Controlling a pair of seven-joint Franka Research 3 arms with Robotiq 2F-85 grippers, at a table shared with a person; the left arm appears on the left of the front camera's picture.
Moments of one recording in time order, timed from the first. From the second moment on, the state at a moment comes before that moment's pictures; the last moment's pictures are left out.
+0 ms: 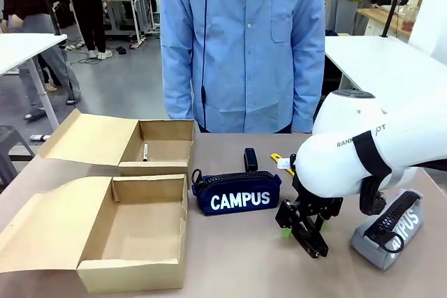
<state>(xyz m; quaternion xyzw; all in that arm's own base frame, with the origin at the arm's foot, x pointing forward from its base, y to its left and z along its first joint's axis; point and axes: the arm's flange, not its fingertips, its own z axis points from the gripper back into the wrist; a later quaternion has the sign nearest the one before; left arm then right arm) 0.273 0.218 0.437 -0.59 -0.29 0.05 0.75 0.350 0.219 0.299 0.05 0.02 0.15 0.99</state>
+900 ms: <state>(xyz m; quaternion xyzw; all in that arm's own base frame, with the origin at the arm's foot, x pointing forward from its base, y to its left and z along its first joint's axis) 0.273 0.218 0.437 -0.59 -0.29 0.05 0.75 0.350 0.214 0.305 0.03 0.02 0.13 0.99</state>
